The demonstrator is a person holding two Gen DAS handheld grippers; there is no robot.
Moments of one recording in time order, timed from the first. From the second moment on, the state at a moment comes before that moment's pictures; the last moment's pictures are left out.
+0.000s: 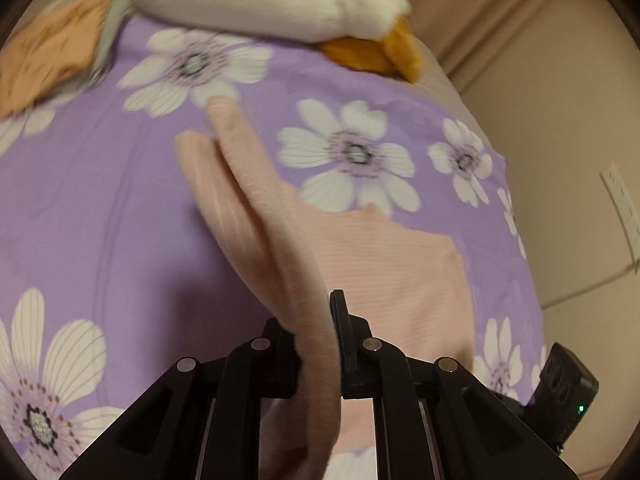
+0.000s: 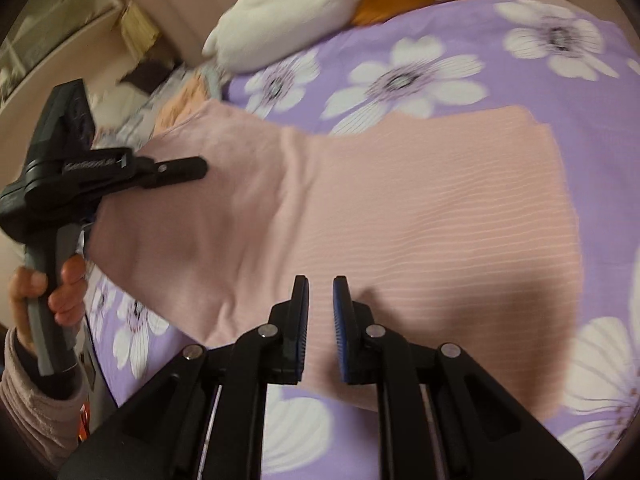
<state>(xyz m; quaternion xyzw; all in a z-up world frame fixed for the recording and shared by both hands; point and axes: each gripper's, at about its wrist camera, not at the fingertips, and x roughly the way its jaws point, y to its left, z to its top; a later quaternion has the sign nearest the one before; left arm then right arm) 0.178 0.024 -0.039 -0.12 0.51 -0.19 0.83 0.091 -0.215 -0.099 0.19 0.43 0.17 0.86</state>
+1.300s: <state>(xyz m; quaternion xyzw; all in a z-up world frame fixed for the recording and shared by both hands) 0.153 0.031 -0.100 -0.17 0.57 -0.20 0.78 0.177 -0.288 -0.126 0.32 0.43 0.15 0.83</state>
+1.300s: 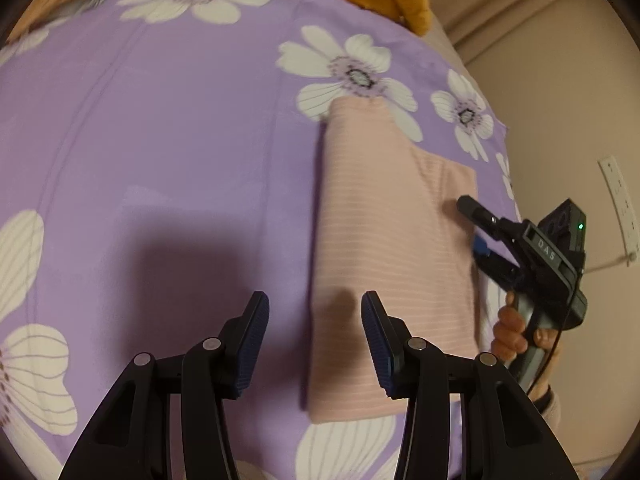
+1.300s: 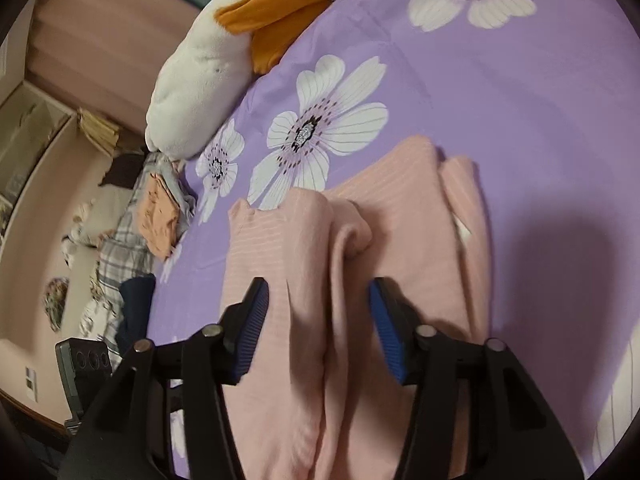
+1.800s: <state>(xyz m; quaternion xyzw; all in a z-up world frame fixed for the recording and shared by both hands) 0.157 -0.023 -0.083 -0.12 0.54 -0.26 0.79 0.188 -0.319 -0.109 0.23 0.43 0.09 0.87</state>
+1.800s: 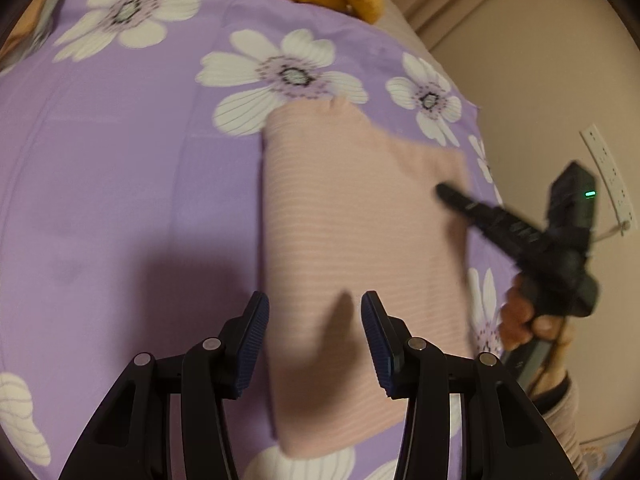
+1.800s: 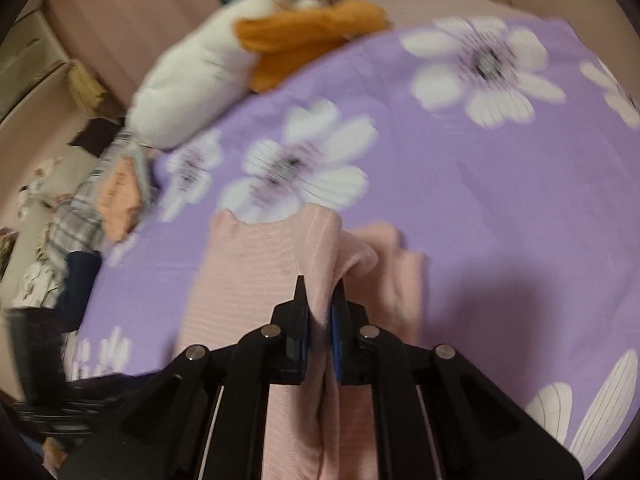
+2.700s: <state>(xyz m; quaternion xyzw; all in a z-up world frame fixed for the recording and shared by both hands) 0.144 -0.045 -0.090 -0.04 0.52 -0.25 0.81 0.111 -0.290 -0.097 0.14 0.42 0.14 0.89</state>
